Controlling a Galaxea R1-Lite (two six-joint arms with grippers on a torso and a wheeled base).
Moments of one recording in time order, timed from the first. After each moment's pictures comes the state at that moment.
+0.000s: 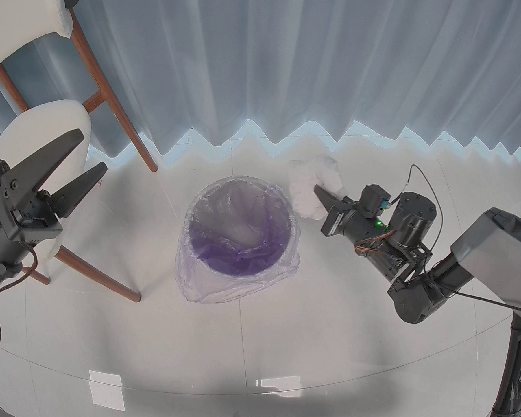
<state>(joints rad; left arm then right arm) -0.18 1.32 -0.34 -1.51 -0.65 -0.97 0.31 2.21 -1.04 -1.33 0.13 0.15</state>
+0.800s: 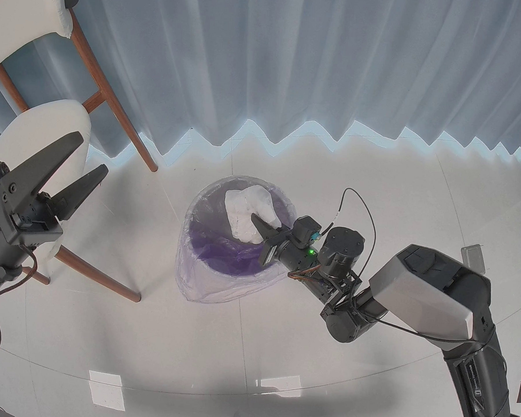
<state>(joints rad) -0.19 1.31 -0.33 -1.51 -0.65 -0.97 0.46 2.57 -1.39 -1.40 0.16 0.14</state>
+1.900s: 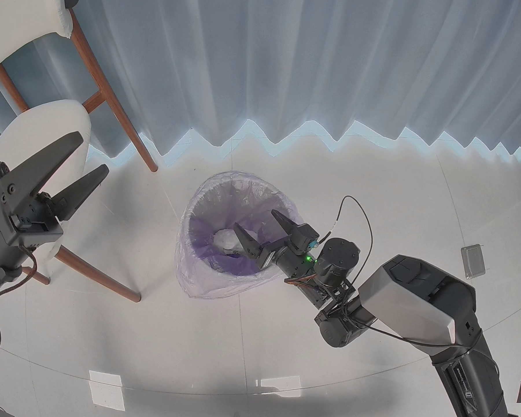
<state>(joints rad) -0.20 1.31 -0.33 -1.51 -0.65 -0.97 0.45 2.66 -1.45 -1.48 0.15 0.17</state>
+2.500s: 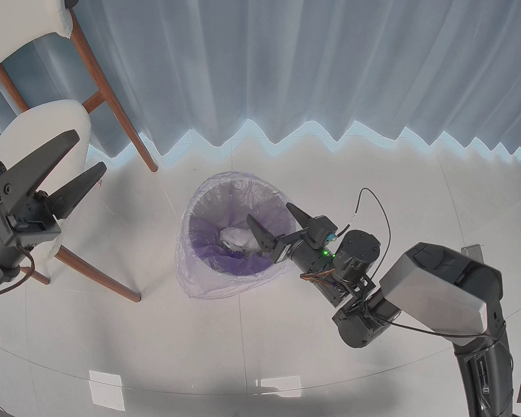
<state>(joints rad) -0.20 1.30 -0.33 -1.51 -0.66 -0.96 0.44 2.52 -1.26 -1.52 0.12 0.17</state>
